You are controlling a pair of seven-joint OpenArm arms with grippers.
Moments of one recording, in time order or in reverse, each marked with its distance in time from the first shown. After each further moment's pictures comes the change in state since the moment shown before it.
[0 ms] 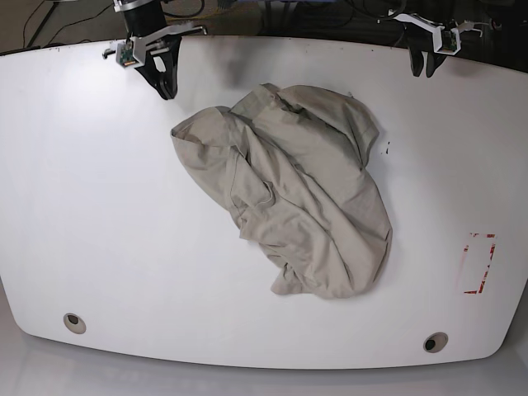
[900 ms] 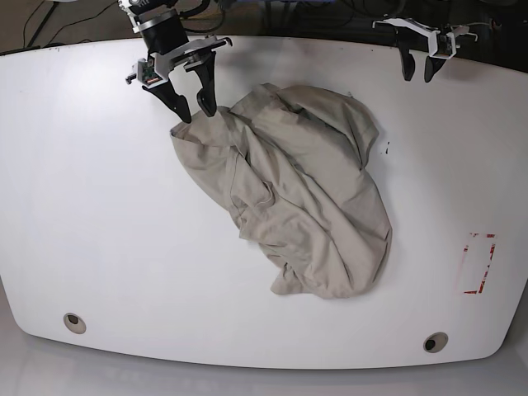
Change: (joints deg) left arm -1.2 -0.1 2.7 -0.1 -0.1 0.3 0.4; right arm 4.5 2.3 -8.9 0.4 0.1 -0.3 0.2
